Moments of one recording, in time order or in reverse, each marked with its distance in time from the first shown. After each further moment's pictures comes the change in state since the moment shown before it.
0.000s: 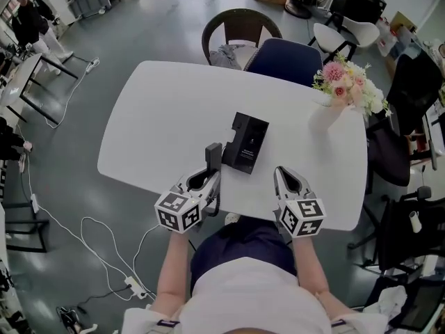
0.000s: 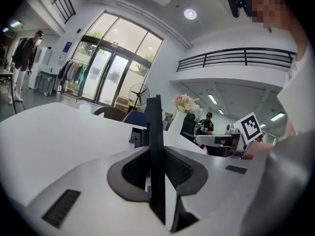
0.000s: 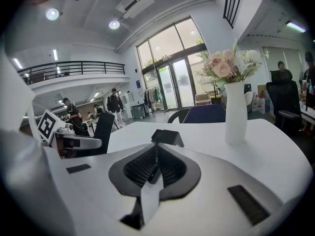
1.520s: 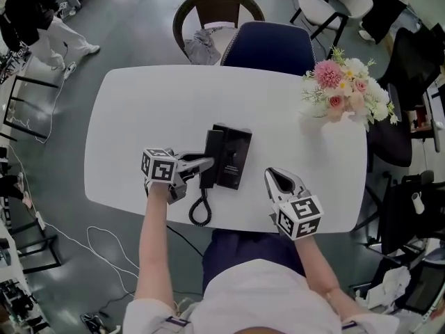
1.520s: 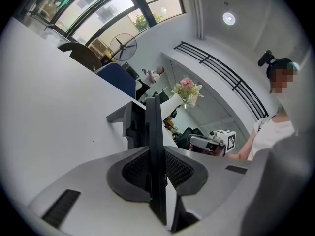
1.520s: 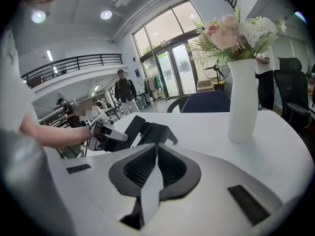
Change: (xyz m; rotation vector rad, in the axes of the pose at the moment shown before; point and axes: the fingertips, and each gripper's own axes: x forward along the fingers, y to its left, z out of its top) left arm 0.134 0.050 -0.015 -0.301 0.411 -0.555; right arm 0.047 -0.043 -0.005 0.031 0.161 0.042
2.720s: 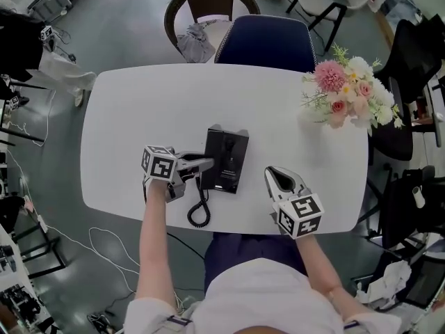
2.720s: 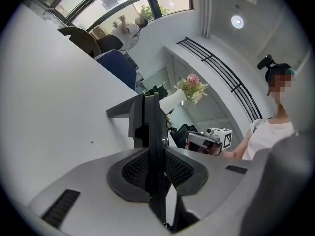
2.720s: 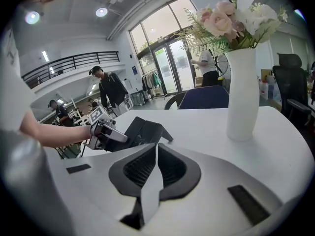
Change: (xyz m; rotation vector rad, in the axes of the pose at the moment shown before) left arm 0.017 0.016 -0.001 -0.060 0.084 -0.068; right arm 0.014 -0.016 -0.002 0.026 0.043 -0.011
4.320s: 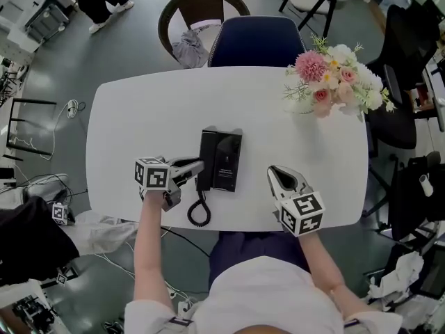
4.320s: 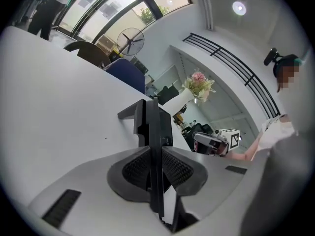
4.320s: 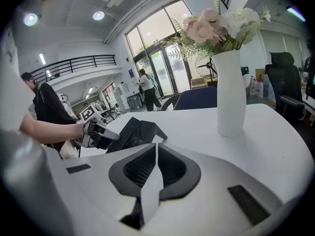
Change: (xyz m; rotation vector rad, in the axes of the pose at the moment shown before) left arm -0.023 -0.002 -0.003 0.008 -0.012 0.188; right arm -0.017 -0.014 -0.009 0.036 -0.035 -0.027
